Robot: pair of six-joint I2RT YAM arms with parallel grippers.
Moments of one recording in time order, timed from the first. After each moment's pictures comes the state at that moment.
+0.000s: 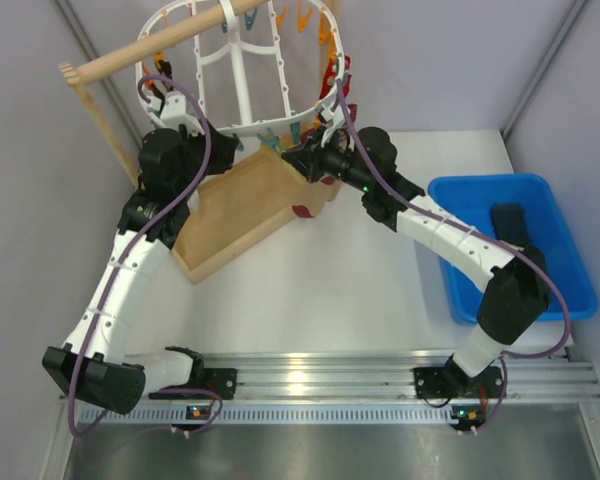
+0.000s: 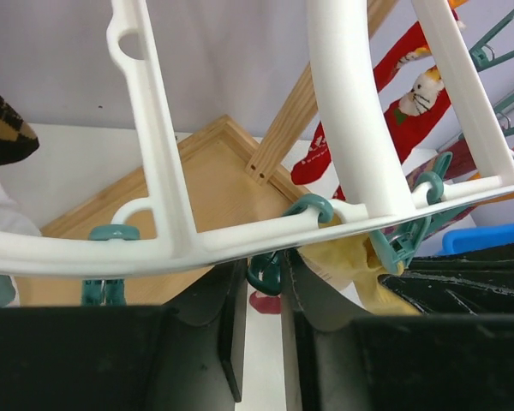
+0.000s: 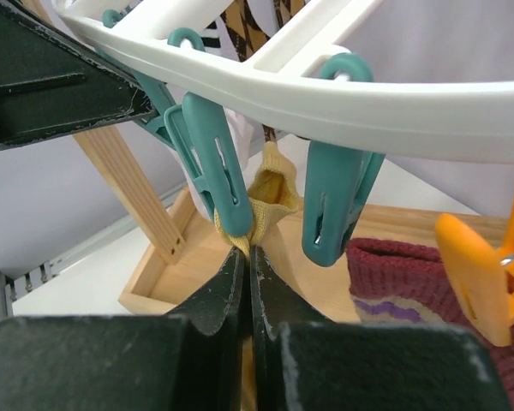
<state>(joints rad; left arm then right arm) -0.28 1.22 1.39 -0.27 0.01 -0.39 0.69 1.64 1.46 0.22 -0.30 0.17</state>
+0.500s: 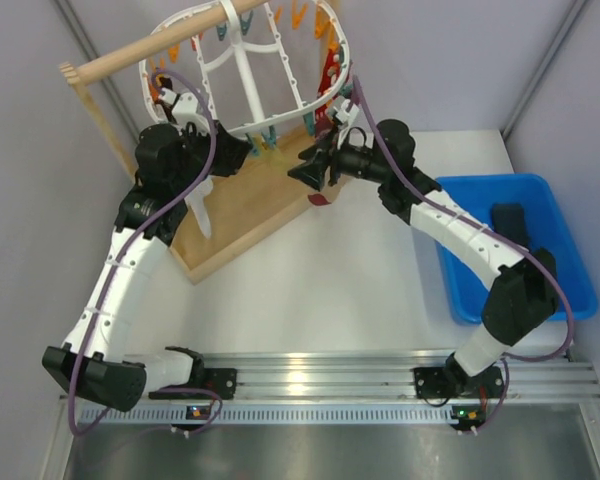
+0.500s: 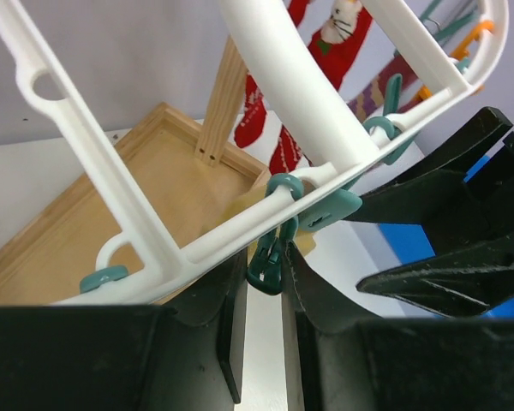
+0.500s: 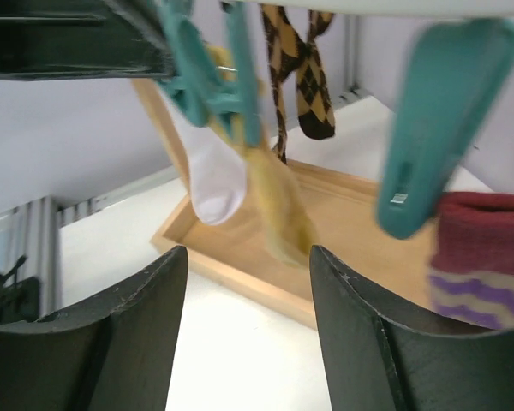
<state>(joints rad) -0.27 1.23 1.42 -0.30 0.22 -0.32 0.58 1.63 1.45 0.16 -0.58 0.13</state>
